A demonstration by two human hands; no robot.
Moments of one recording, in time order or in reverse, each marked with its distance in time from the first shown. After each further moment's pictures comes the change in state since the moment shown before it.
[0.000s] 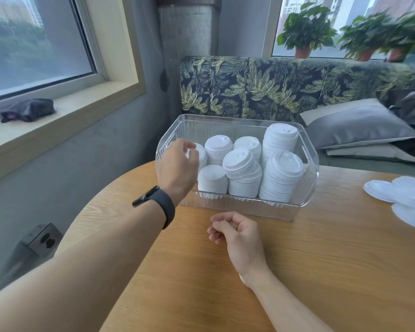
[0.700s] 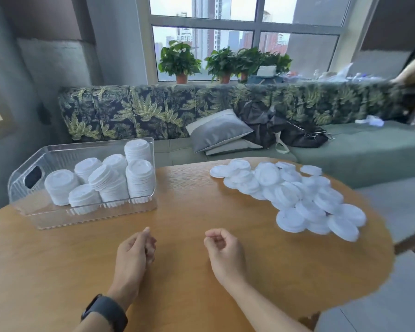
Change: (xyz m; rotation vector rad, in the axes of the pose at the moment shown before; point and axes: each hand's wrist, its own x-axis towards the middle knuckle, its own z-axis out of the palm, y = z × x) left_hand -0.250 0.069 0.081 -0.643 -0.499 -0.310; right_hand -0.152 -0.005 -0.230 -0.335 0.551 -0.099
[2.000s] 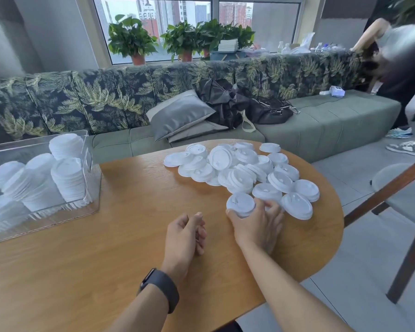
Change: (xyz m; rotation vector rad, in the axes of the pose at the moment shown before) left_hand -0.033 0.003 0.211 -0.046 -0.304 -0.095; right_hand 0.079 0.051 -0.142 -0.652 0.602 0.165
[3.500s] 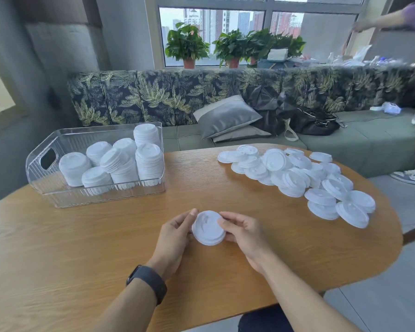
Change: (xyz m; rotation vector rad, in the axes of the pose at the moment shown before) left_hand -0.037 0.006 -0.155 -0.127 0.011 -0.003; right_hand -0.113 -0.074 0.008 0.871 -0.911 0.051
